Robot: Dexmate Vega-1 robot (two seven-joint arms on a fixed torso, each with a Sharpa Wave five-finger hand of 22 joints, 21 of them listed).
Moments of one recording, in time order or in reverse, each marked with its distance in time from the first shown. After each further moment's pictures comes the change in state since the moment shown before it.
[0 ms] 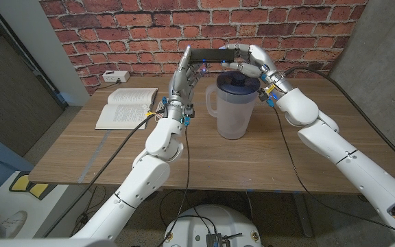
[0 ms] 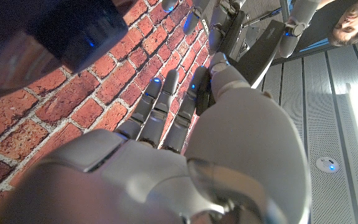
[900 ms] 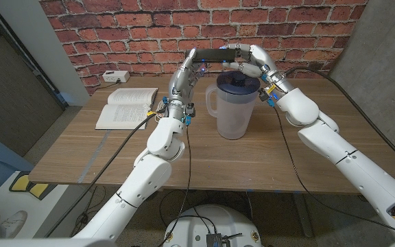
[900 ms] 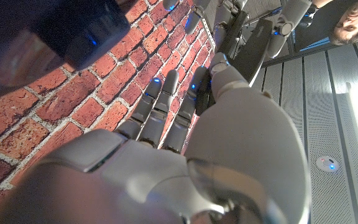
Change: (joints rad) left arm -0.003 -0.011 0.005 -0.005 0.019 0.015 0.025; left_hand 0.130 0.129 0.115 -0.009 -0.020 0.135 -0.034 0.037 -0.004 0.127 -0.024 0.033 0.016 0.048 -0.004 0.022 -0.009 0.015 0.004 0.011 -0.002; right arm -0.003 0.001 0.002 -0.001 0.000 0.006 0.007; right_hand 0.000 0.000 -0.007 -0.001 0.002 -0.001 0.000 -0.007 -0.012 0.002 -0.001 -0.007 0.004 0.000 0.000 -0.004 0.000 0.000 0.000 0.000 0.000
